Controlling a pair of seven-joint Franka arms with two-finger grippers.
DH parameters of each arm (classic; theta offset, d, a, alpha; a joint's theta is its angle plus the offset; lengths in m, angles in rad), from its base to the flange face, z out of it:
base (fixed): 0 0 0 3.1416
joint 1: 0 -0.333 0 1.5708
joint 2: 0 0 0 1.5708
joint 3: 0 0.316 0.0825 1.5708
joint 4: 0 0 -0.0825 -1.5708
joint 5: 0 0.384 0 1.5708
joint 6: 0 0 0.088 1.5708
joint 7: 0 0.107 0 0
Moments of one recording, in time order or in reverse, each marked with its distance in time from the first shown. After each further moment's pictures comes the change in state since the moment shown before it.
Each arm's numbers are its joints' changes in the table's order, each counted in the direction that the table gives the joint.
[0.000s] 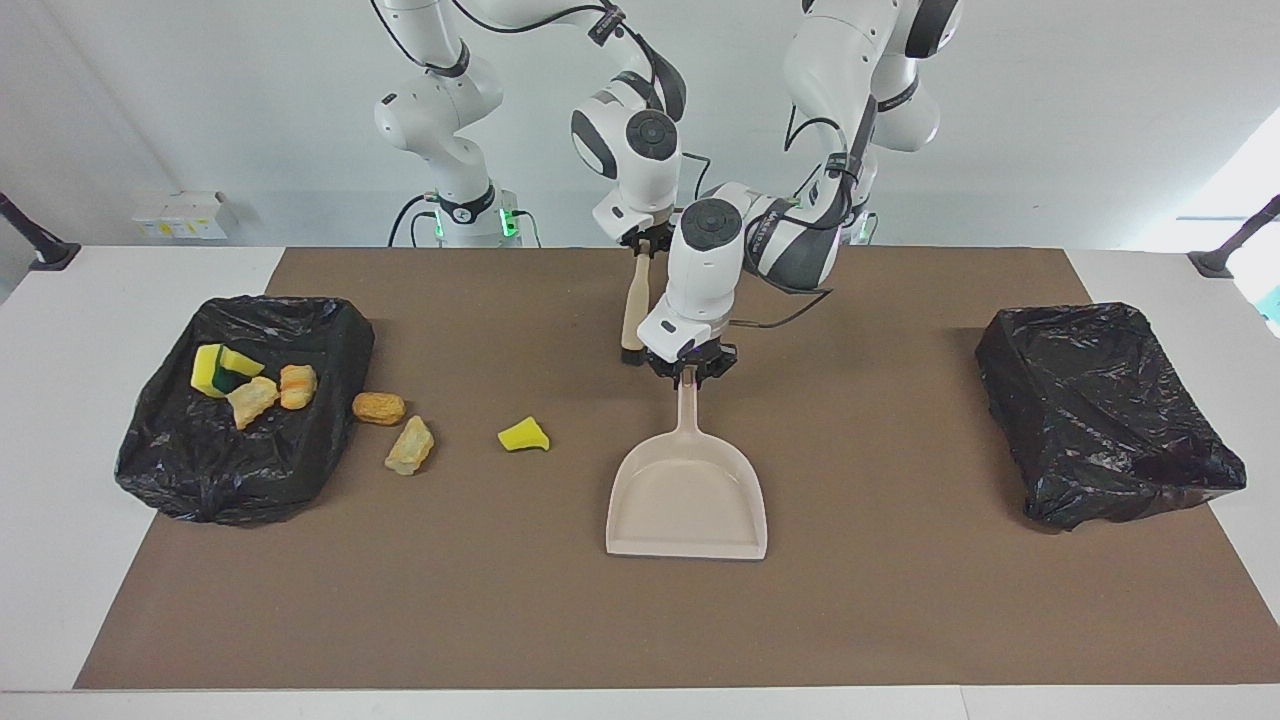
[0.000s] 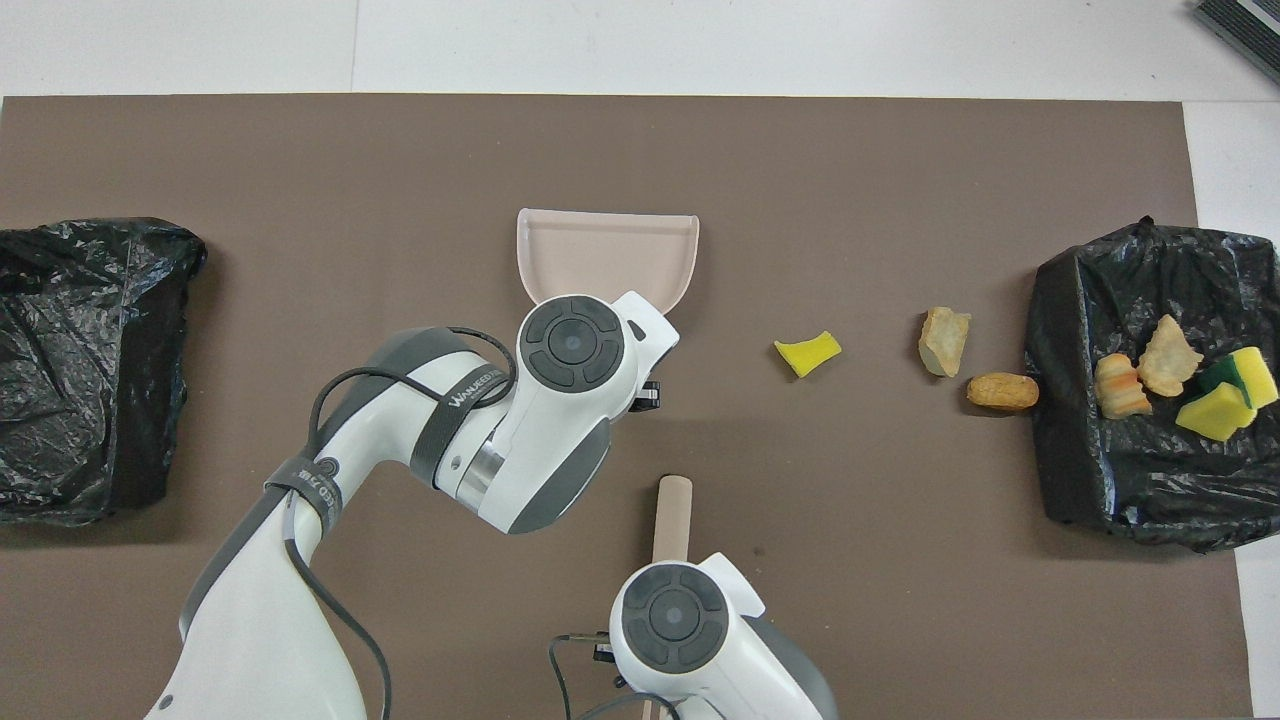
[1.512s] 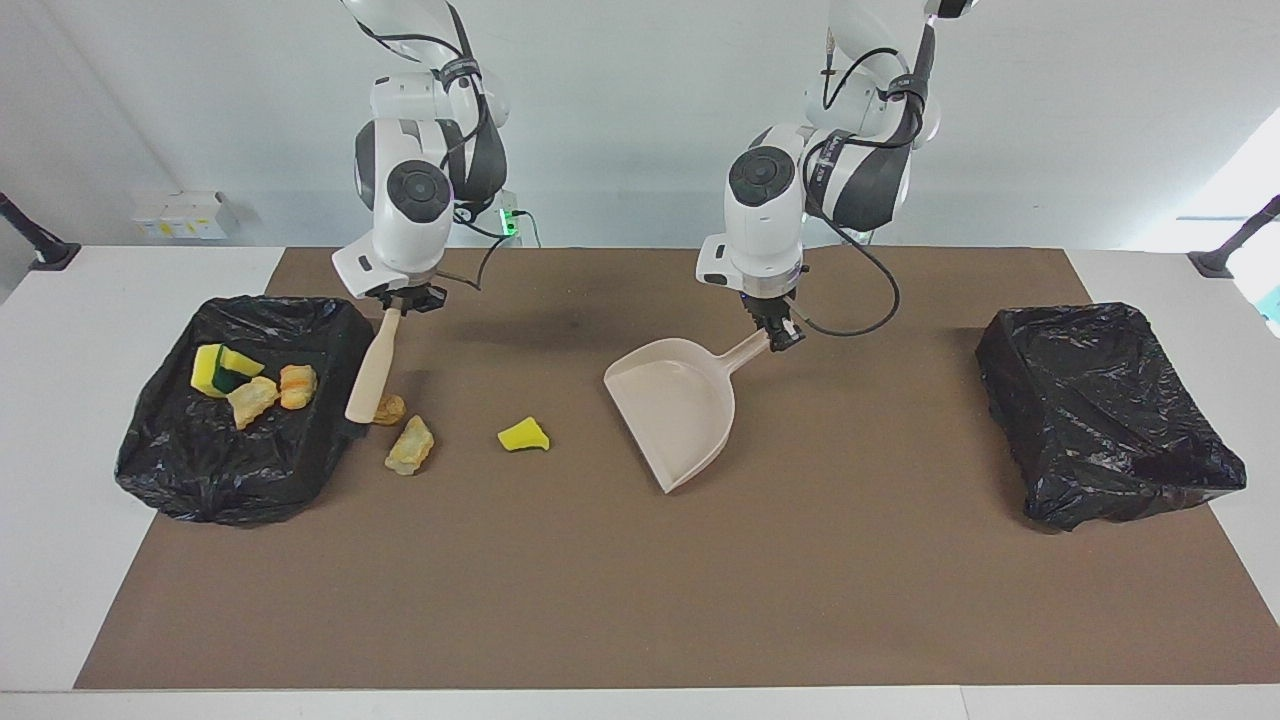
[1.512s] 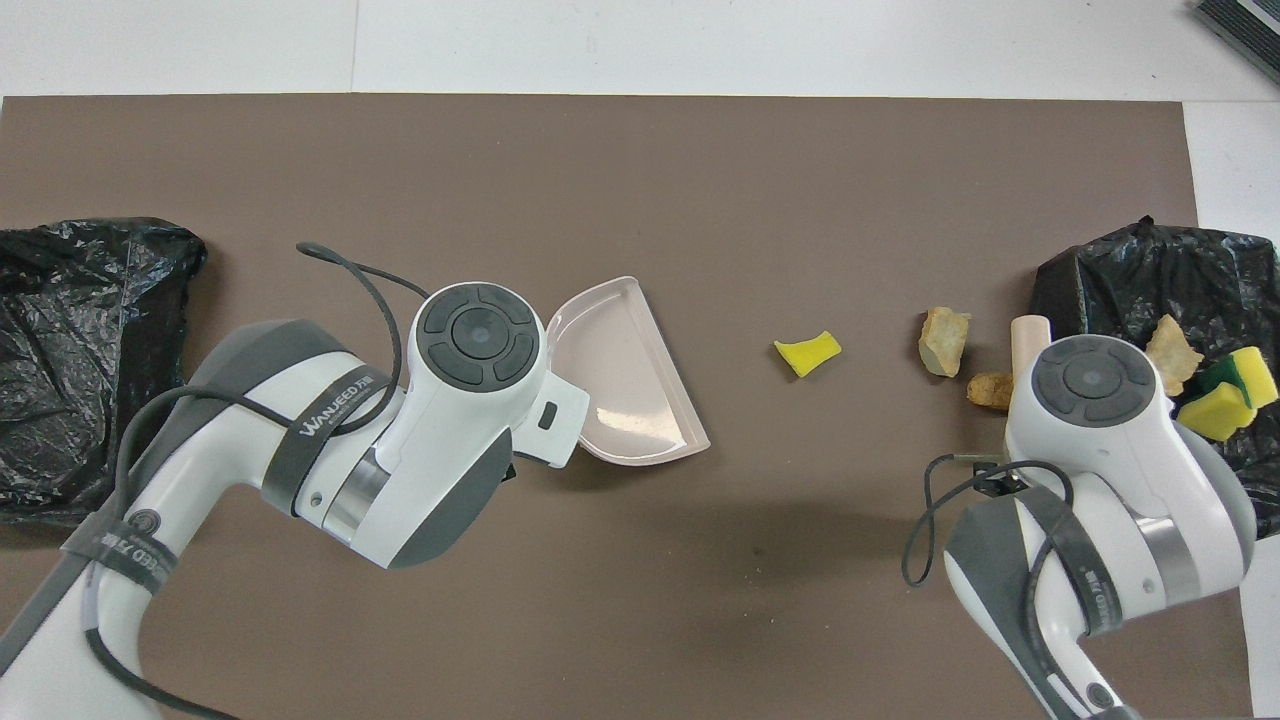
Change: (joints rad) left arm -0.088 -0.207 -0.002 -0.083 0.169 -0.302 1.209; right arm 0.681 -0.058 -0.011 0.008 -0.643 -0.155 -0.423
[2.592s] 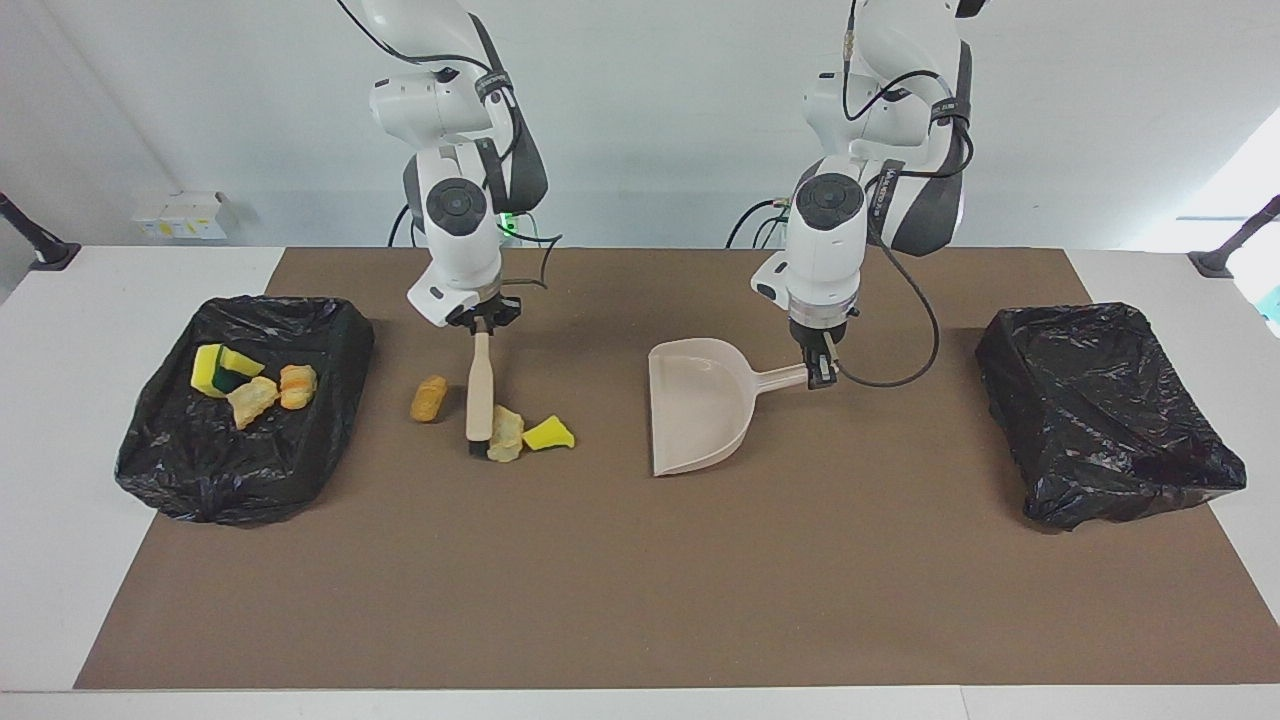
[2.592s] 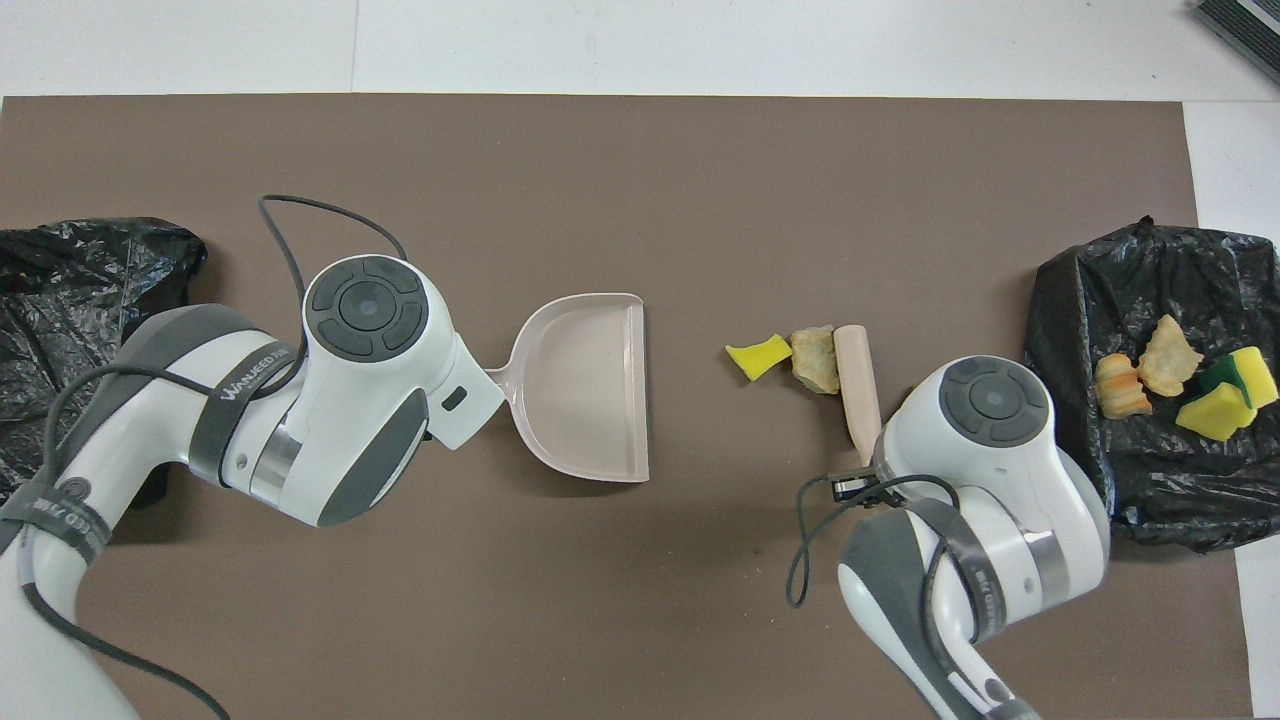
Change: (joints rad) left arm -0.130 0.009 -0.002 -0.070 0.031 0.186 0.419; right arm -0.181 0.075 0.026 0.015 0.344 0.163 -0.153
